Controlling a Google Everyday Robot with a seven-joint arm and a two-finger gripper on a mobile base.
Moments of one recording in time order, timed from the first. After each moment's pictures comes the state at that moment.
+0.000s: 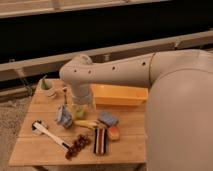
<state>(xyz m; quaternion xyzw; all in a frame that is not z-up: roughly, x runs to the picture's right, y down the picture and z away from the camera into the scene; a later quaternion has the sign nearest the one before) -0.107 0.099 0.704 -0.26 0.23 0.64 0.68</state>
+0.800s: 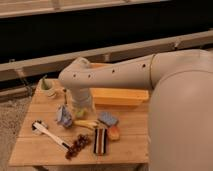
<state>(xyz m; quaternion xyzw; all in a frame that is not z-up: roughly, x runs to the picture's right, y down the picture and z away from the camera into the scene) -0.112 0.125 0.695 -0.26 0.23 0.64 0.68</state>
